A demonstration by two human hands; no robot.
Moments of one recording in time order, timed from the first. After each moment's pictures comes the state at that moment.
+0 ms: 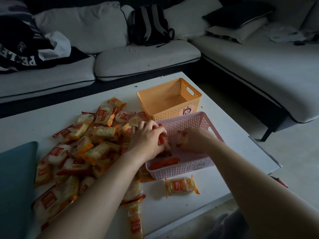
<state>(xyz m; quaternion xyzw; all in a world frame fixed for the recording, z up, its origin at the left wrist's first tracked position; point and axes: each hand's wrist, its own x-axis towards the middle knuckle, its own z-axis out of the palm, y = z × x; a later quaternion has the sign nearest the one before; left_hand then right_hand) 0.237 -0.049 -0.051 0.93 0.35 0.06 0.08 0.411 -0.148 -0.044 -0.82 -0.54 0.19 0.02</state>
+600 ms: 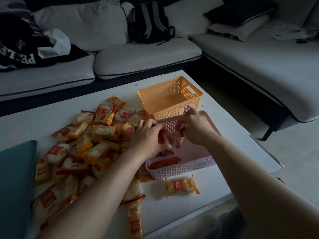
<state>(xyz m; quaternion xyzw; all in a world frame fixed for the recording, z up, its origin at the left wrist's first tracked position) 0.241 -0.048 -0.047 0.92 0.37 0.04 0.10 0.415 -0.135 -0.037 -0.81 -0.55 0.12 0.17</state>
